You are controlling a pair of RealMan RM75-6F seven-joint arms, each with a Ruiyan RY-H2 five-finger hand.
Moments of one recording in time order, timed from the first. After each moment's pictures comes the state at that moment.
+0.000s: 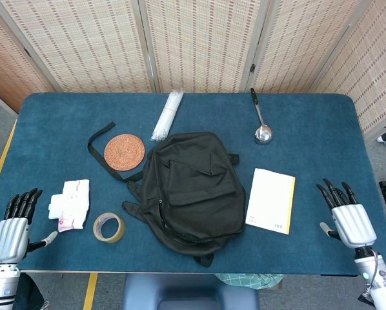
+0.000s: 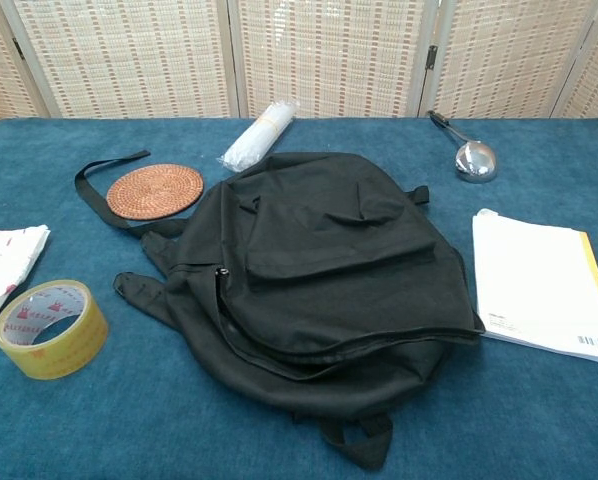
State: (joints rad) left arm -0.10 -1.27 -0.07 -1.56 1.48 1.51 0.03; right arm 0.17 -1.25 0.02 -1.36 -1.56 1.36 -0.07
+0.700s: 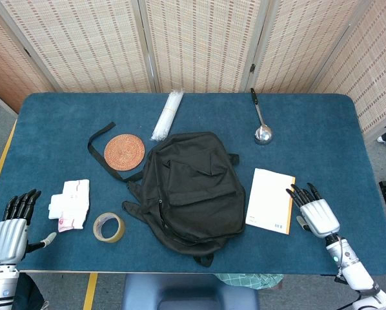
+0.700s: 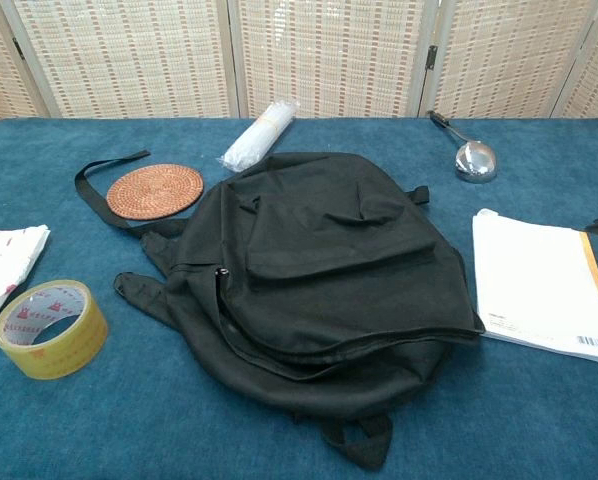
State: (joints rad) left arm -0.10 -1.26 -0.07 -1.57 1.47 1.51 0.03; right arm 0.29 -1.62 -0.04 -0.73 -1.66 1.28 0.15
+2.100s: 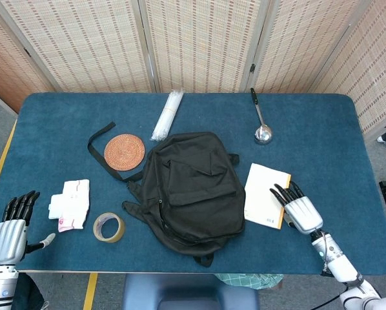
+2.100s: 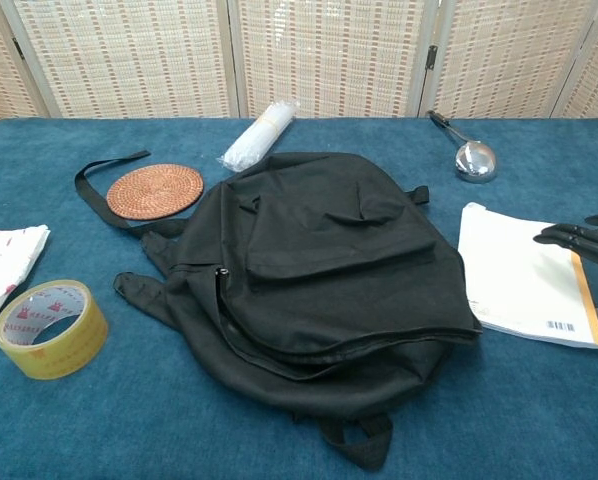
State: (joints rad) left arm -0.09 -1.27 -0.07 -1.55 1.46 1.50 0.02; right arm 0.36 -1.73 -0.07 -0.59 -1.68 1.30 0.21
